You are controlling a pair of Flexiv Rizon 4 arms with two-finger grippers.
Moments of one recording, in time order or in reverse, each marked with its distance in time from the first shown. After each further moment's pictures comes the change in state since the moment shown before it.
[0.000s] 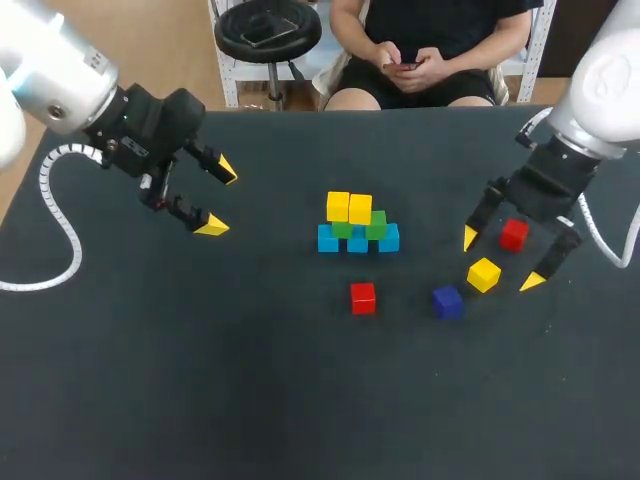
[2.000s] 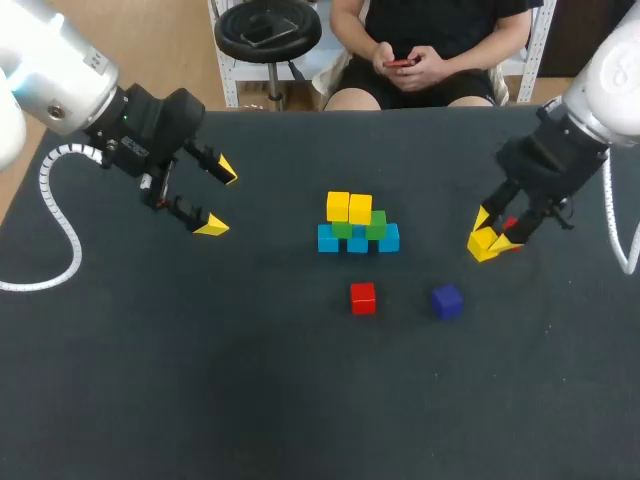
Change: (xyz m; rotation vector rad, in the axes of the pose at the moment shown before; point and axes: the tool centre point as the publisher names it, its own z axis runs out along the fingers) left arm 0.000 0.000 0.000 0.000 0.000 0.000; right arm -0.020 -0.026 -0.033 0.189 0.021 0.429
